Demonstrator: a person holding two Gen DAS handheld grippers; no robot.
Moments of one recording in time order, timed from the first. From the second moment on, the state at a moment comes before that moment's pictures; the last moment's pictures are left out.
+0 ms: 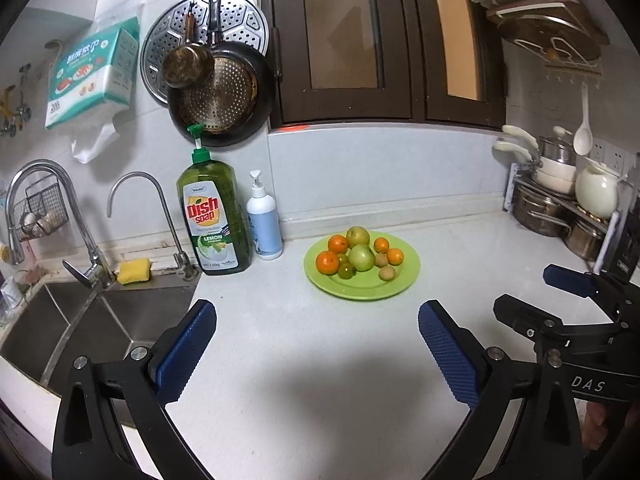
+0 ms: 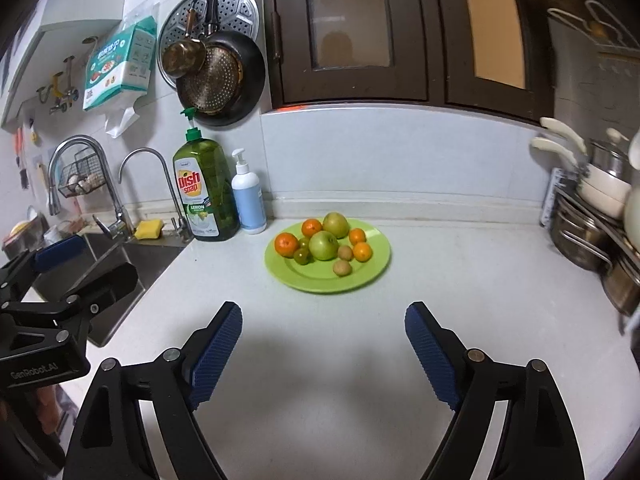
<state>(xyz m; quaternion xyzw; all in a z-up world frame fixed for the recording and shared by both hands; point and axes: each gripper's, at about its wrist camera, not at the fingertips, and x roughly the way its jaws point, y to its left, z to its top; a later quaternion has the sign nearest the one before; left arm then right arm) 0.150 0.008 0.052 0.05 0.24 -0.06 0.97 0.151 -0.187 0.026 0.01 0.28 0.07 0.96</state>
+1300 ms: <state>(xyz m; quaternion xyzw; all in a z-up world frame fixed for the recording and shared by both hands) 0.036 0.029 0.053 0.06 0.21 -0.07 0.97 0.030 -0.179 0.034 0.01 0.26 0.03 0.96</state>
